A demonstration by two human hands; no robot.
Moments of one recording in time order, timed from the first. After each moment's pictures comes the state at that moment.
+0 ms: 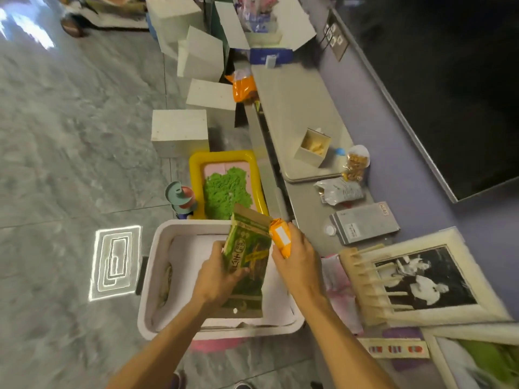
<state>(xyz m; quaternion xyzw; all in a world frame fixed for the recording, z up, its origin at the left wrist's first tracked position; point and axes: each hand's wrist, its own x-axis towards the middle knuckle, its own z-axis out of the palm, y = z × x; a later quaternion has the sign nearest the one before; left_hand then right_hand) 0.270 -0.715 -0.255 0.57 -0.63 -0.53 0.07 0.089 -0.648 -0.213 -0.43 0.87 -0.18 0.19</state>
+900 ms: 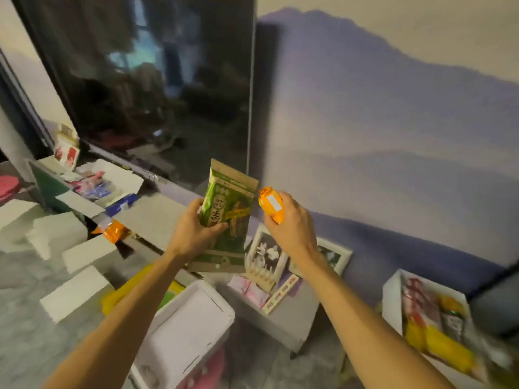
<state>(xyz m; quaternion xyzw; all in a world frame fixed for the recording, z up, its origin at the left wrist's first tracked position) 0.250 -0.631 0.283 0.17 -0.84 -0.49 0.13 0.159 -0.409 0.288 -0.21 0.91 -0.33 -0.13</state>
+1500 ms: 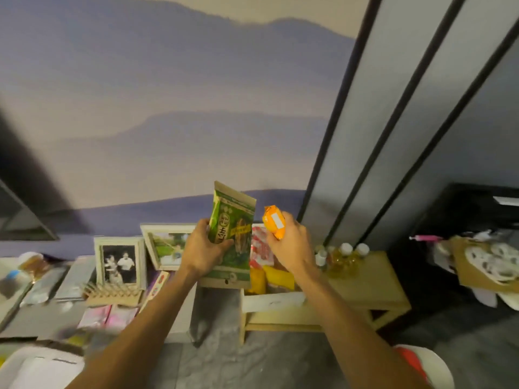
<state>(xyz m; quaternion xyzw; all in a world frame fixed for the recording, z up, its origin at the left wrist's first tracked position) 0.128 -0.168 0.190 -0.04 -0.86 -0.50 -0.05 0.171 0.056 0.198 0.15 0.94 -0.28 -0.14</state>
